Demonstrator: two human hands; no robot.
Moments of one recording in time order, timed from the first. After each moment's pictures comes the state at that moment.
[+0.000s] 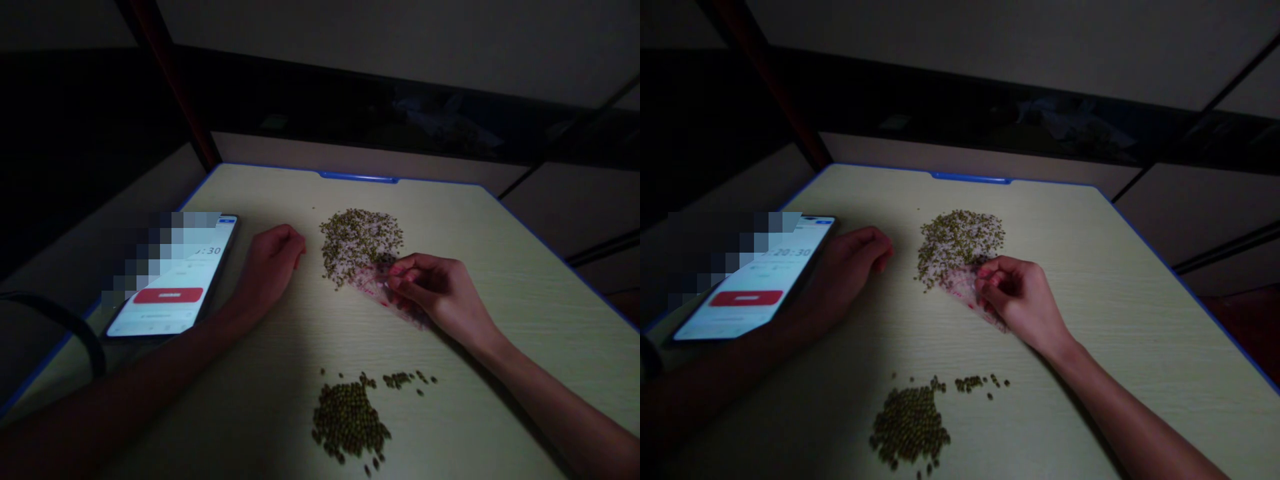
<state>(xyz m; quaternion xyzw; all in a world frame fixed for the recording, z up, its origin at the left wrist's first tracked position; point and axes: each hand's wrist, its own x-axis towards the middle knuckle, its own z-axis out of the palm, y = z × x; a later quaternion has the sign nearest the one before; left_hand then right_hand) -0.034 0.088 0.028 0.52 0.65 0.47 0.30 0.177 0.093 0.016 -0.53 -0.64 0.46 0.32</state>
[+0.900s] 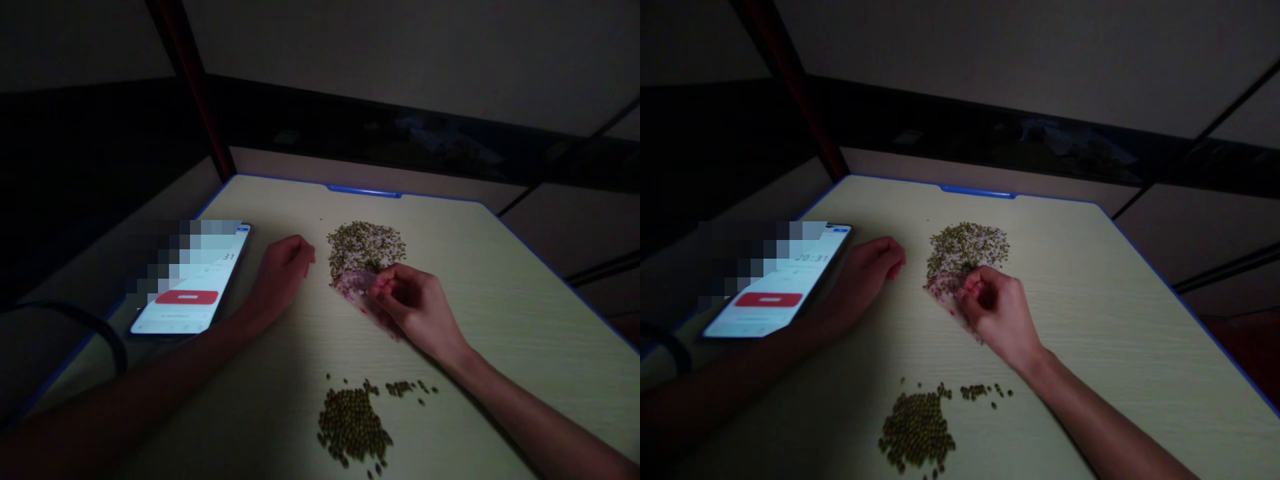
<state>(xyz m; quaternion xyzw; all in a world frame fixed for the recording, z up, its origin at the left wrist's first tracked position) -0.038 0.091 0.022 0.53 0.61 0.49 0.32 0.148 0.088 0.011 -0.50 -0.68 0.41 0.35</state>
